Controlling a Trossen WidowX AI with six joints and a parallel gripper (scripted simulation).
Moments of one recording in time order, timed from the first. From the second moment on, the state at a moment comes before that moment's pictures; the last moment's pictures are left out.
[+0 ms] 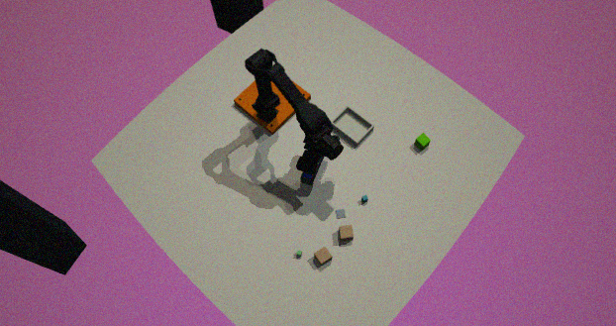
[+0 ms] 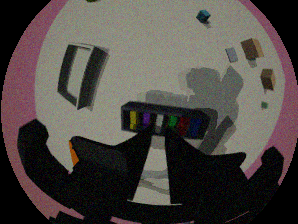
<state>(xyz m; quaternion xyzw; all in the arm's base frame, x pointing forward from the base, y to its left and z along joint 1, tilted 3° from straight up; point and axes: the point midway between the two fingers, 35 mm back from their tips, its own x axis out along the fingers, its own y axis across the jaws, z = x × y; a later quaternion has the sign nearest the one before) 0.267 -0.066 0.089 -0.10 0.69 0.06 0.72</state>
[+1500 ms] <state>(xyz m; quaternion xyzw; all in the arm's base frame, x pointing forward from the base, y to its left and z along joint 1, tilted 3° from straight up) 0.263 -0.068 0.060 -0.09 0.69 0.06 0.72</state>
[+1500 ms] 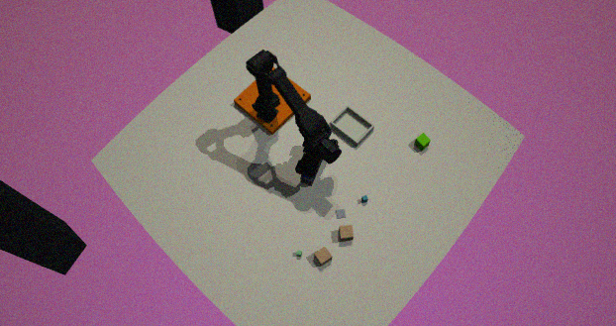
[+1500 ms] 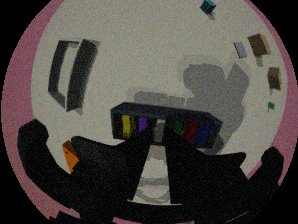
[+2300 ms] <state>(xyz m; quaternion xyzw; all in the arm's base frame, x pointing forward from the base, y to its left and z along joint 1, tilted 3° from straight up) 0.263 -0.068 0.059 -0.09 0.69 0.06 0.72</state>
